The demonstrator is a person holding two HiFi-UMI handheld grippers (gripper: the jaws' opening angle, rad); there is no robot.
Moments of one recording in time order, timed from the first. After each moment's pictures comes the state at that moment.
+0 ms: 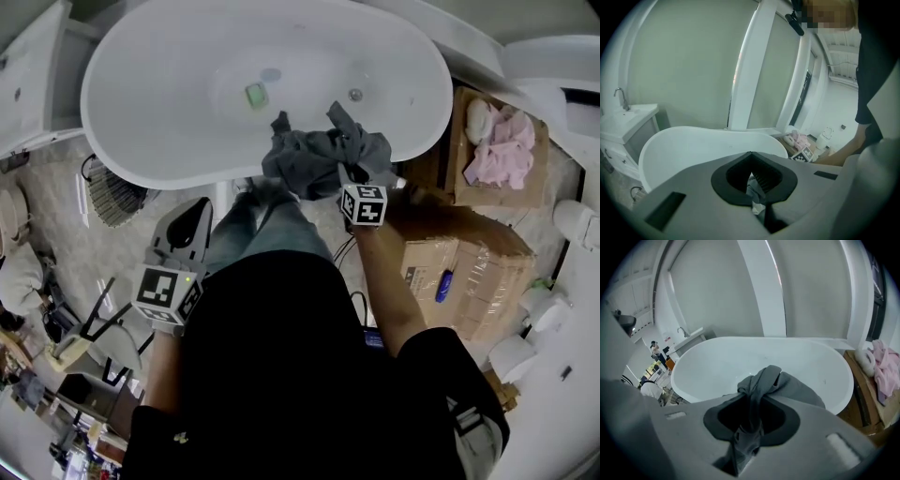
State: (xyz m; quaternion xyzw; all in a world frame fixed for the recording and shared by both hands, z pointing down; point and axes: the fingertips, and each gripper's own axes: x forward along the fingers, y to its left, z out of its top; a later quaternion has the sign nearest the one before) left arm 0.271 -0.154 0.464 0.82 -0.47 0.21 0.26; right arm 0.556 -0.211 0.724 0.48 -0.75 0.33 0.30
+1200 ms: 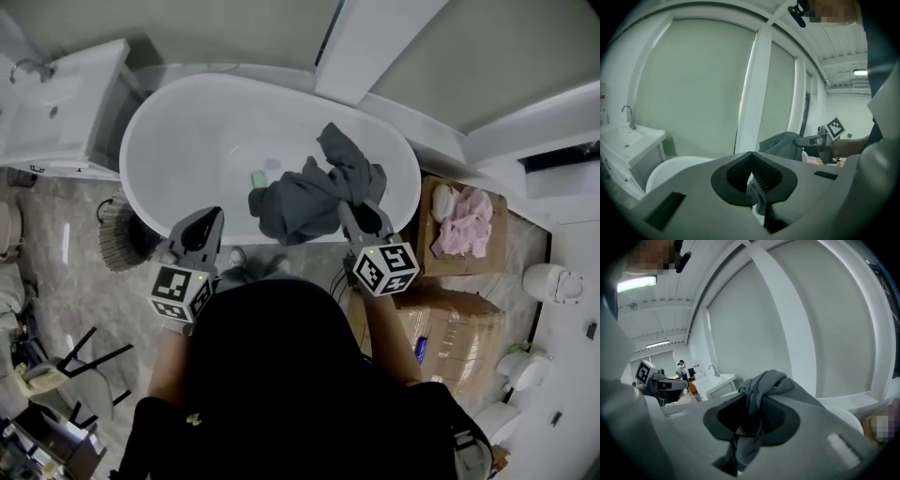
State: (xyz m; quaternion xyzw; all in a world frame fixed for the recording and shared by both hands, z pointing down) left arm 0.216 -0.197 0.346 0.83 -0.52 0.10 0.16; right arm 0.450 -0.268 0.354 0.43 -0.88 0.18 0.11
